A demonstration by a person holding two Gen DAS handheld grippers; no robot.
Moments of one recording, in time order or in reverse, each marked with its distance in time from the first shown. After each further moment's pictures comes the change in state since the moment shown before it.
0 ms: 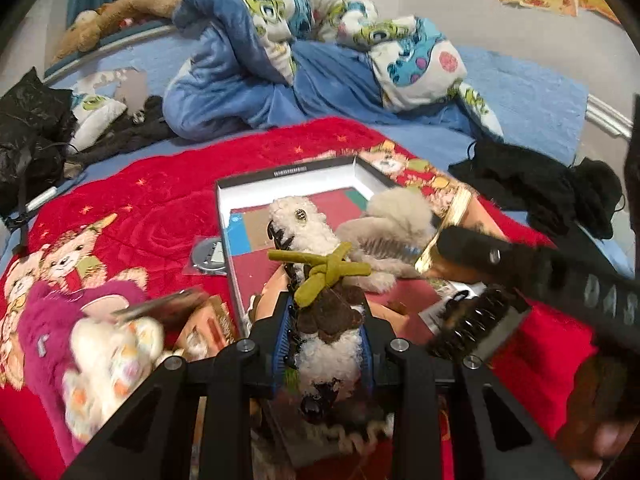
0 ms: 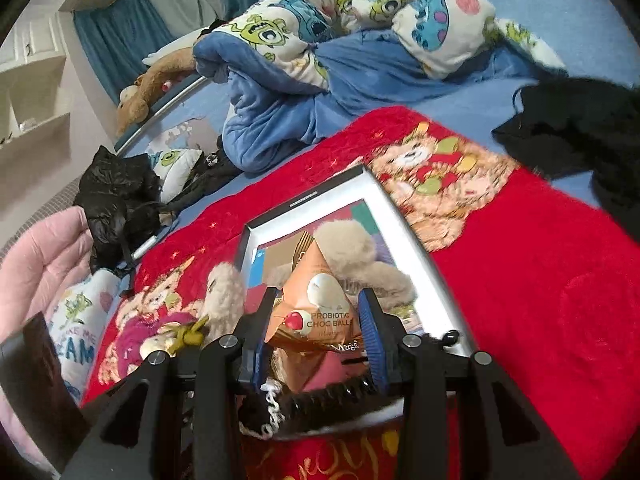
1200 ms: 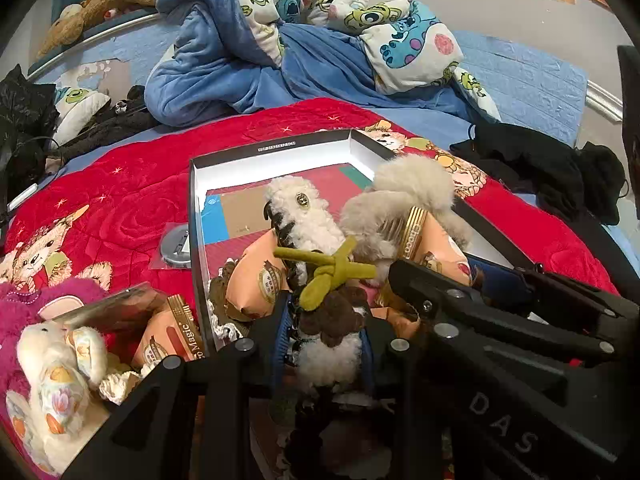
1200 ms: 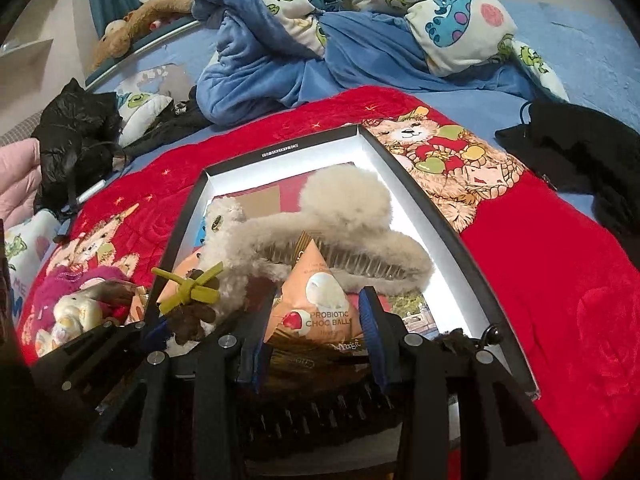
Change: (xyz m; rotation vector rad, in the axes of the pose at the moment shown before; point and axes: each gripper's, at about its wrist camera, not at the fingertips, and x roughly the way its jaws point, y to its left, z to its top) left arm 0.042 -0.003 -0.013 0.023 0.018 -0.031; right arm 0.059 0.021 -0.024 -0.182 0.062 -0.216
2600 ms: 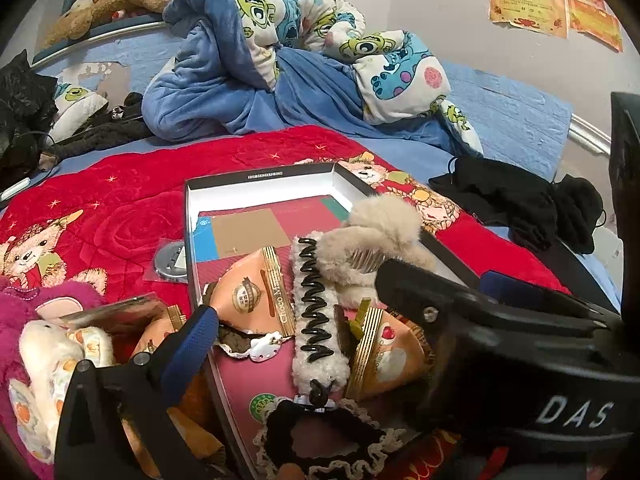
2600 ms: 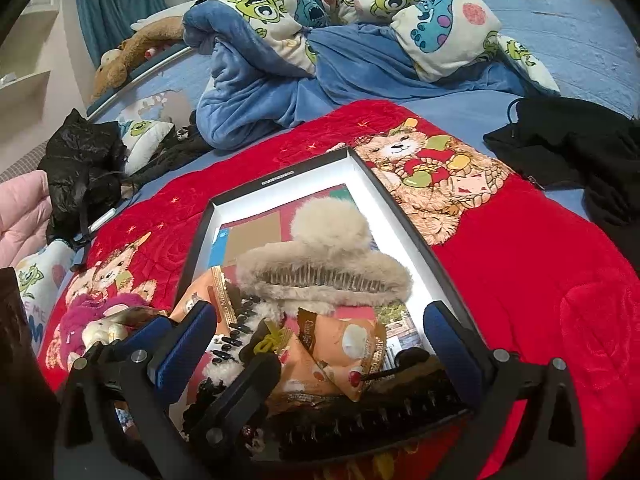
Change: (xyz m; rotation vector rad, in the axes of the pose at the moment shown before) left arm -0.025 0.001 0.005 -0.059 -0.093 -0.083; right arm -0.028 -0.013 0.011 0.073 -0.042 0.033
